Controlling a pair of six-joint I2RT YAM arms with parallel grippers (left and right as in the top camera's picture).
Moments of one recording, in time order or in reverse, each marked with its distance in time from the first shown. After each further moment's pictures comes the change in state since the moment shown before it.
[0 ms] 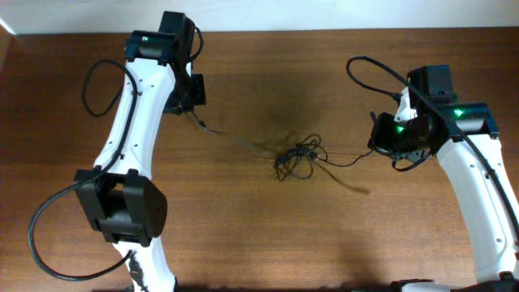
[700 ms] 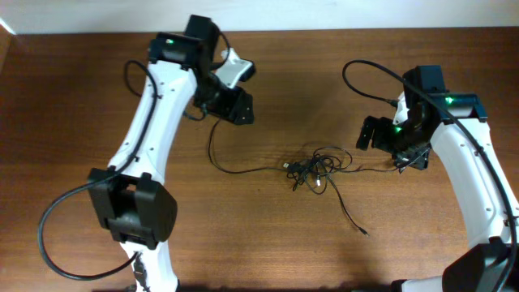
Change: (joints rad) left arm -0.109 0.000 0.000 -0.005 0.507 0.505; right arm -0.027 0.109 0.000 -0.031 0.047 -0.067
